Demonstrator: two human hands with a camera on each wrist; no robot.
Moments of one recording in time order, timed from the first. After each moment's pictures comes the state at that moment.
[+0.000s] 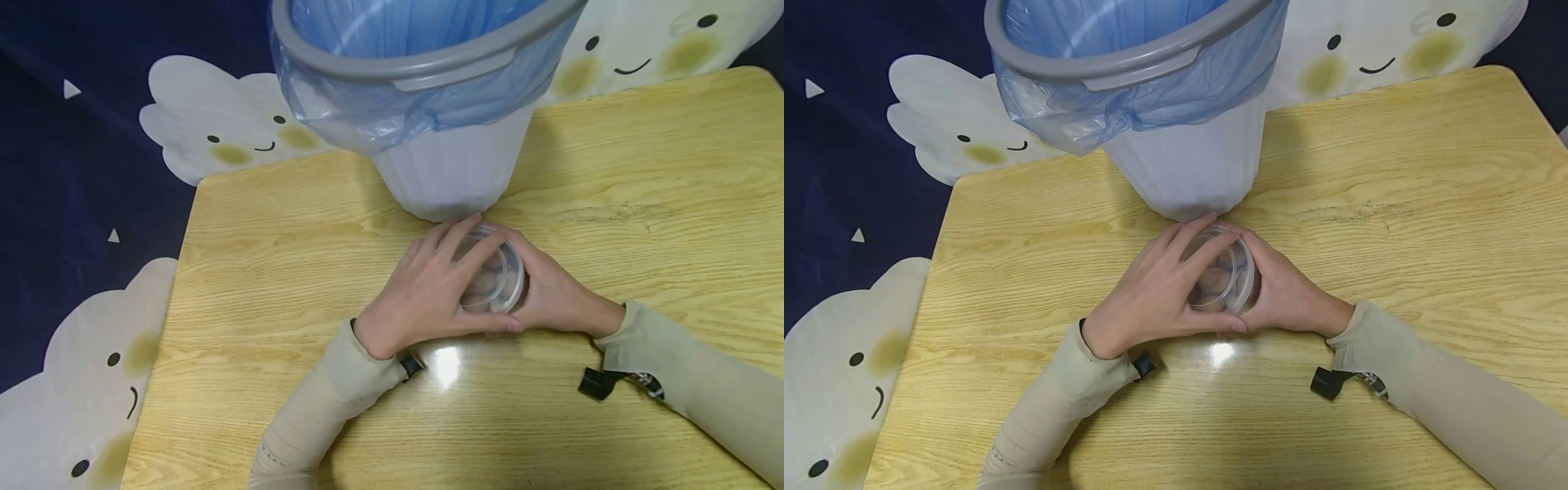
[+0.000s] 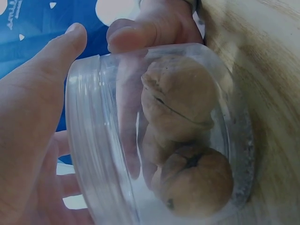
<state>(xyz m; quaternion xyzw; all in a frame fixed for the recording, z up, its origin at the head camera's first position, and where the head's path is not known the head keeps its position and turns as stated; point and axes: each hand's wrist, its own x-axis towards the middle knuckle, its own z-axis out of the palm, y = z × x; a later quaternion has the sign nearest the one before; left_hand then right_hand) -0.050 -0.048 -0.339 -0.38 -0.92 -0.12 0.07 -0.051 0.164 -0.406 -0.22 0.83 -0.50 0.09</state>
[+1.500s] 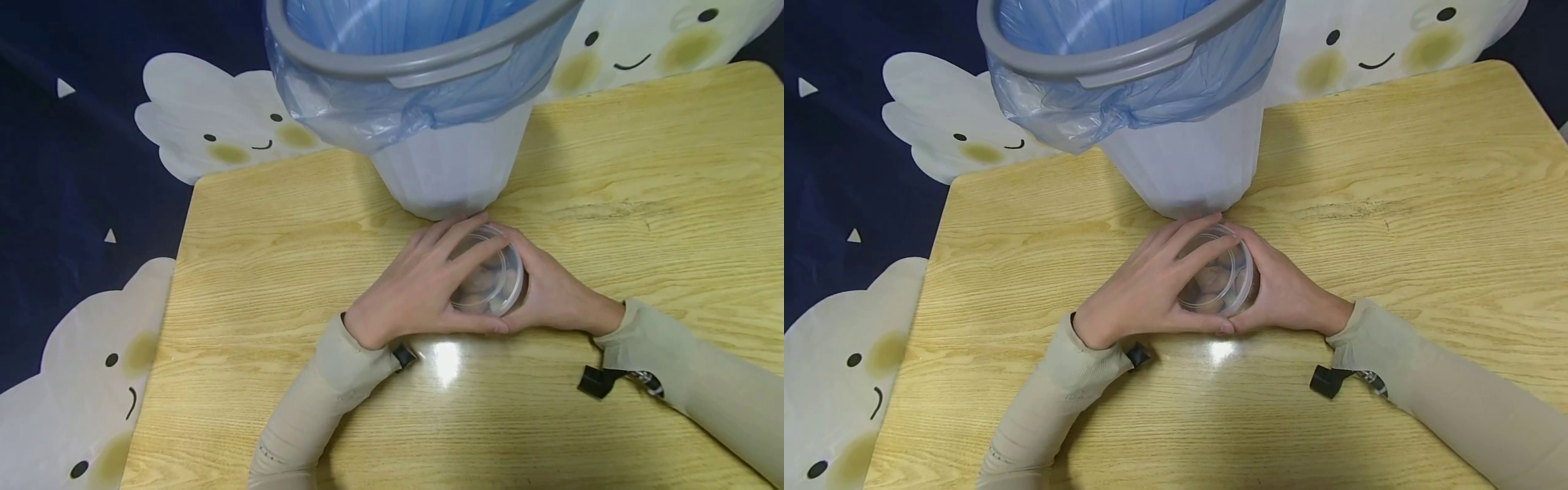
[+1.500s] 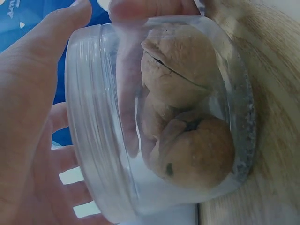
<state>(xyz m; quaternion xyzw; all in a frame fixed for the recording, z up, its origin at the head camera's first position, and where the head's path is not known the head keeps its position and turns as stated) -0.061 -0.057 -0.340 -0.44 -0.89 -0.14 0.05 -0.051 0.165 -0.405 -0.21 0.83 -0.50 0.10</state>
